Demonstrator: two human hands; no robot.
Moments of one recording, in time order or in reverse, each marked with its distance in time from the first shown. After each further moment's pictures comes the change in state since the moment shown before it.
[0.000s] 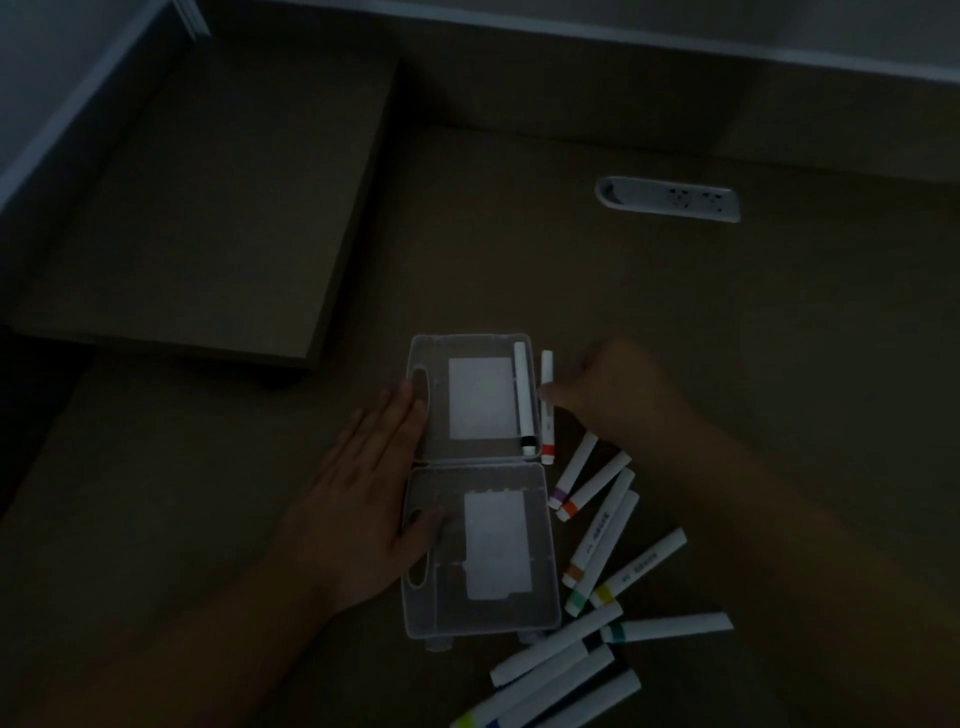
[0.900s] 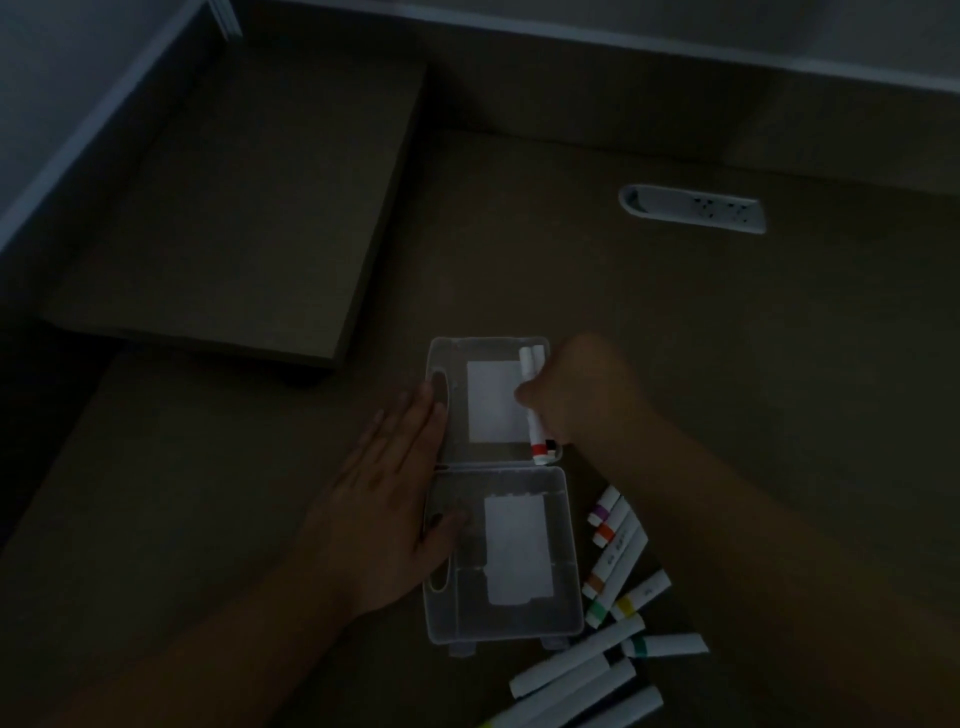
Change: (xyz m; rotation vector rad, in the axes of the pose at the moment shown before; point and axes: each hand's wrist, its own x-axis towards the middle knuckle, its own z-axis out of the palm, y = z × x) left_hand -0.001 0.000 0.000 0.012 0.015 -0.009; right_hand 0.002 -0.034 0.033 0.016 0.067 -0.062
